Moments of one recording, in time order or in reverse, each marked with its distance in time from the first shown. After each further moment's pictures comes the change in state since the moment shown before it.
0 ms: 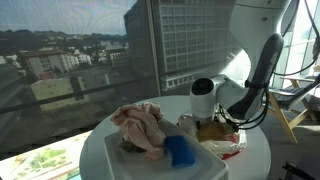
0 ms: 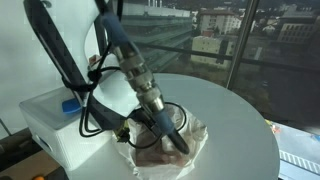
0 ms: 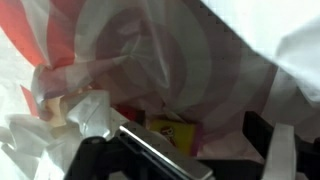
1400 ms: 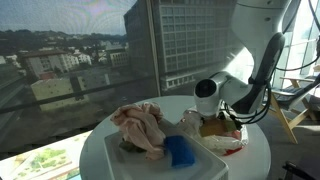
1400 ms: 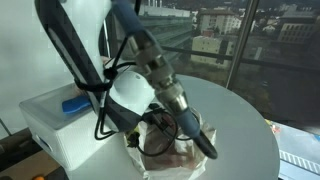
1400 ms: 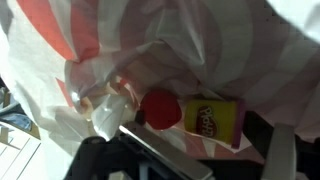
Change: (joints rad) arm 0.006 0.004 -0.065 0.025 -0.137 -0.093 0.210
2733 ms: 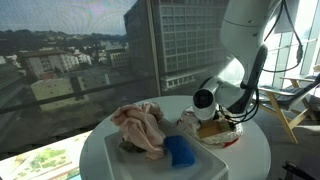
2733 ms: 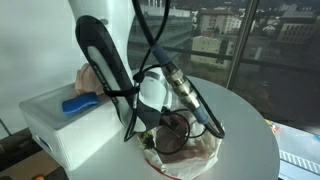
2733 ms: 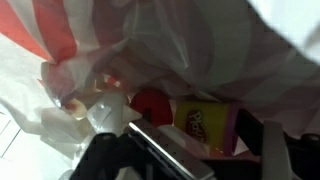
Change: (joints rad) arm -0.004 0.136 -0.005 0.149 -0.230 -0.040 0.160
